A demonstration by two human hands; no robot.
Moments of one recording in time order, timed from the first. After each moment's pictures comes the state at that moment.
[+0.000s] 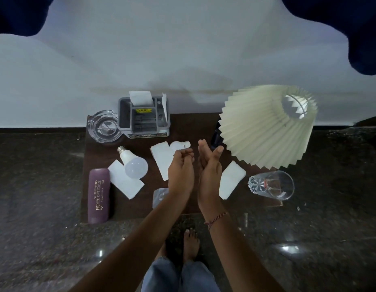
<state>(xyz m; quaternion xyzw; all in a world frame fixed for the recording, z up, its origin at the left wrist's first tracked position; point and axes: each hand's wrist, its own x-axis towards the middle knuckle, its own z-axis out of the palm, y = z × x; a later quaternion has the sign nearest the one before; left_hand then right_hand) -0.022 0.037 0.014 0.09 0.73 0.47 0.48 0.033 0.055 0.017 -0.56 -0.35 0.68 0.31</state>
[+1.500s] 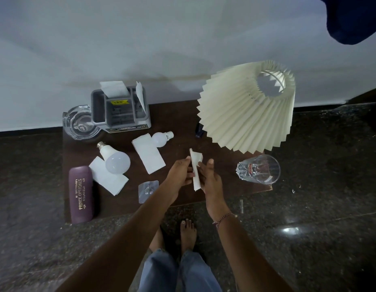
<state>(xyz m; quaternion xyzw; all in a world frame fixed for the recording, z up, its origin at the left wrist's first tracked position) 0.011 0.043 -0.043 0.02 0.69 0.31 0.65 0.107 0.042 -0.044 -0.67 -0.28 0.66 0.20</state>
